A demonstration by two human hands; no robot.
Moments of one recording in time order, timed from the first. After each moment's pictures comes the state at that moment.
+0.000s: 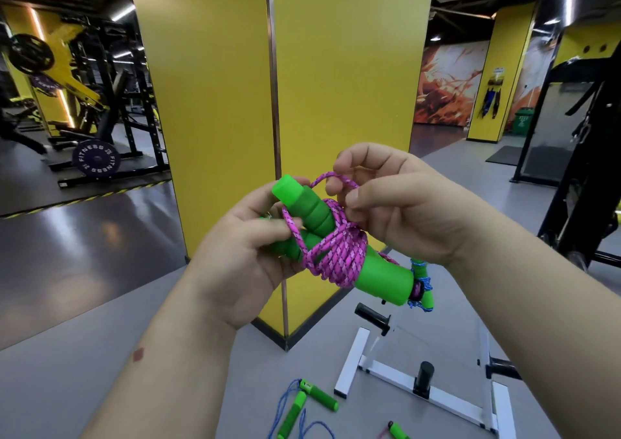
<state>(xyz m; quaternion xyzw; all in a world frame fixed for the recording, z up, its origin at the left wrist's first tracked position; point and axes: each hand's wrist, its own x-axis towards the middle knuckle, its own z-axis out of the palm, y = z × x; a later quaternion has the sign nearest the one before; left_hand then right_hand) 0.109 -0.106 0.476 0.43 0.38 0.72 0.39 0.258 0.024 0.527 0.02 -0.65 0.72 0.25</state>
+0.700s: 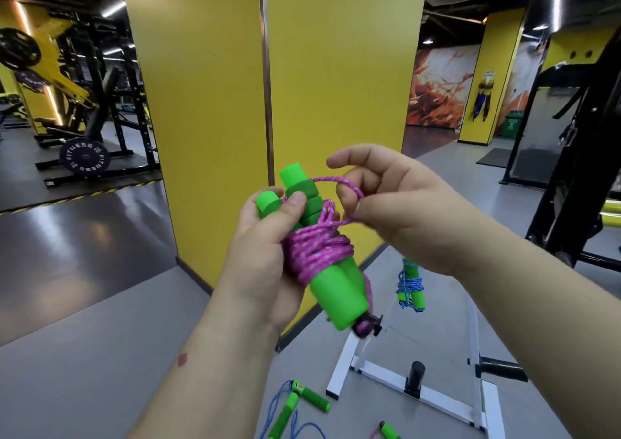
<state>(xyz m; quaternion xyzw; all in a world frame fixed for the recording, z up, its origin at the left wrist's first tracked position) 0.138 -0.075 0.470 0.28 0.29 0.83 0.38 0.268 0.030 0.517 0.01 -0.73 0.62 0.29</state>
